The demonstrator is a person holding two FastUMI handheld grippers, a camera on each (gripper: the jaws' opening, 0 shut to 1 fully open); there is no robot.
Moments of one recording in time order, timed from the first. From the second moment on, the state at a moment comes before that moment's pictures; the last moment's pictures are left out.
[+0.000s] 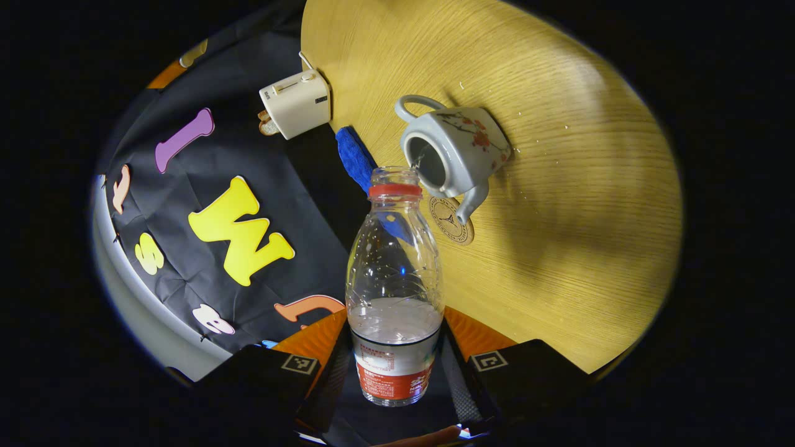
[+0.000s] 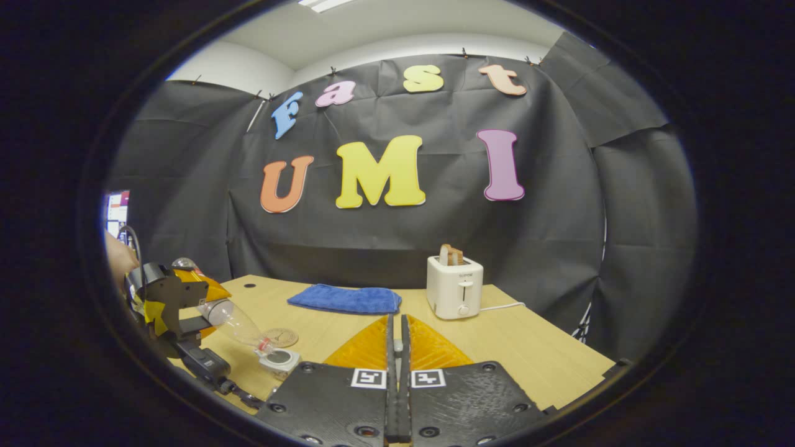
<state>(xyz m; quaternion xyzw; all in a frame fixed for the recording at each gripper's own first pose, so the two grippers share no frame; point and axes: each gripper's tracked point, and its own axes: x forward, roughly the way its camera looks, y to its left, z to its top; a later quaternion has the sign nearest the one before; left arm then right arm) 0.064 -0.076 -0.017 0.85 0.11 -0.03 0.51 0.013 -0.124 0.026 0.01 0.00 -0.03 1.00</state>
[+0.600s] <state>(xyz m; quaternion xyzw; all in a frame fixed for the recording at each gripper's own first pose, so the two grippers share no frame) 0.063 -0.085 -0.008 0.89 0.11 -0.02 0.44 0.014 -0.124 0.024 0.01 0.00 -0.03 1.00</state>
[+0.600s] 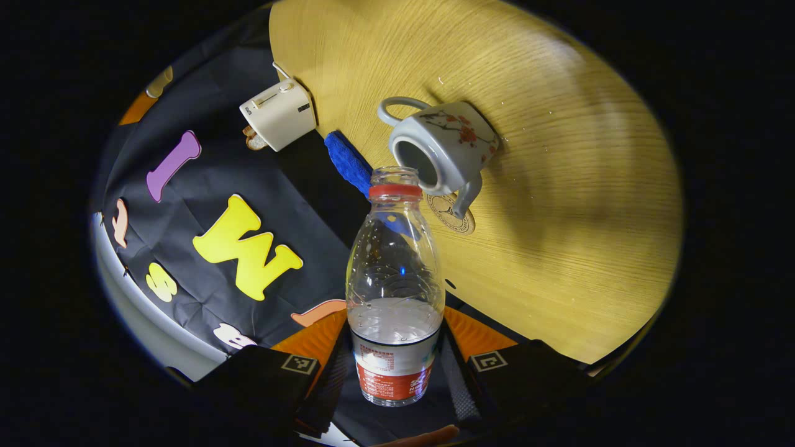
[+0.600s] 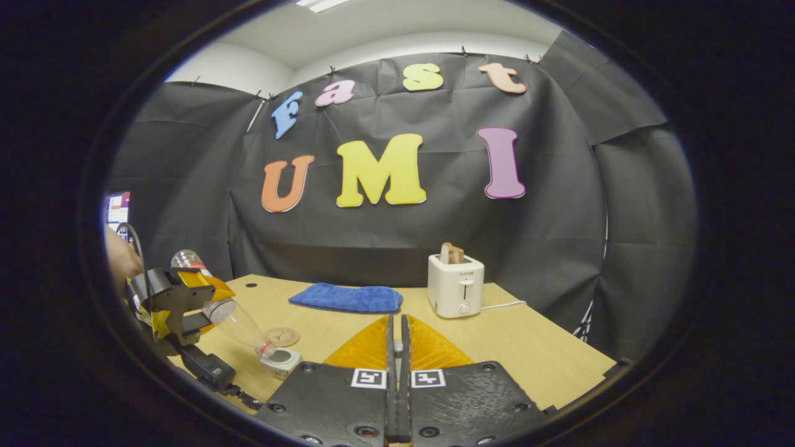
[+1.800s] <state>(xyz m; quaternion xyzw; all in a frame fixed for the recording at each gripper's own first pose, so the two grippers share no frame) 0.075 -0.080 -0.027 0.66 0.10 -0.05 0.75 0.016 -0.170 0.023 0.04 0.01 -0.07 1.00</state>
